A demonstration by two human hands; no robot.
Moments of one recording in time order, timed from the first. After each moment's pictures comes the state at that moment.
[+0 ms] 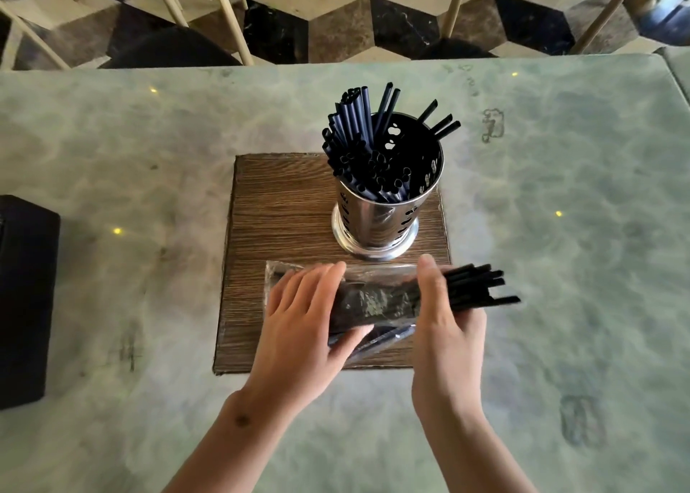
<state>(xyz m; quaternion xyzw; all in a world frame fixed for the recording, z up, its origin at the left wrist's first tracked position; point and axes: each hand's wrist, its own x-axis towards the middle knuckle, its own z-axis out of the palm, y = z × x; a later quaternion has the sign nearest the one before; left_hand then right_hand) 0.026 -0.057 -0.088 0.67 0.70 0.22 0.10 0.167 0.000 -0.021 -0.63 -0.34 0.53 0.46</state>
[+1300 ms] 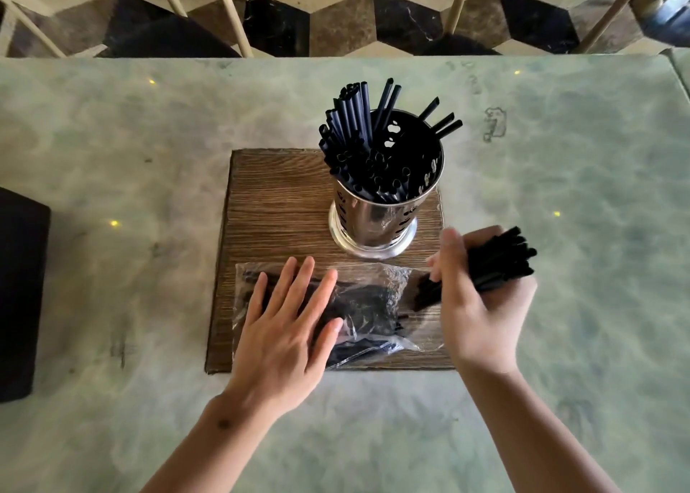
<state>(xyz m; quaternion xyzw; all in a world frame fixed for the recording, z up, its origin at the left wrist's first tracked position) 0.012 -0.072 -0.109 0.68 0.72 0.10 0.11 0.198 0.045 -0.030 -0.54 -0.55 0.39 0.51</state>
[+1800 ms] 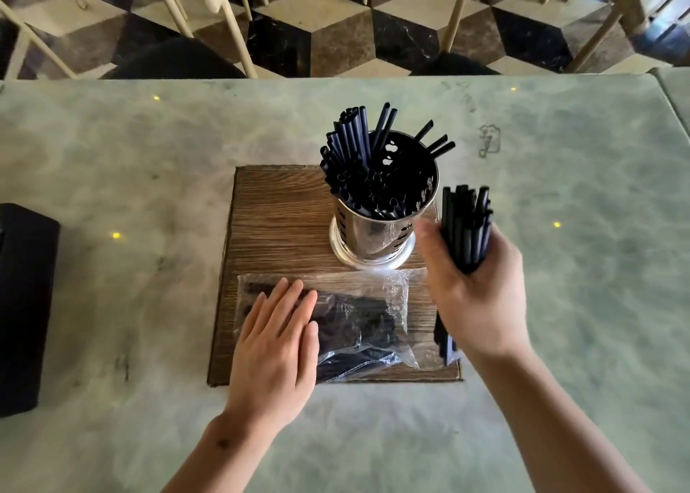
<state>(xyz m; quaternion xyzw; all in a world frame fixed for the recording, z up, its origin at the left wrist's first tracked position) 0.015 -0.078 -0.107 0.62 0.75 0.21 0.06 0.196 0.065 0.007 -0.55 -0.65 0.37 0.38</state>
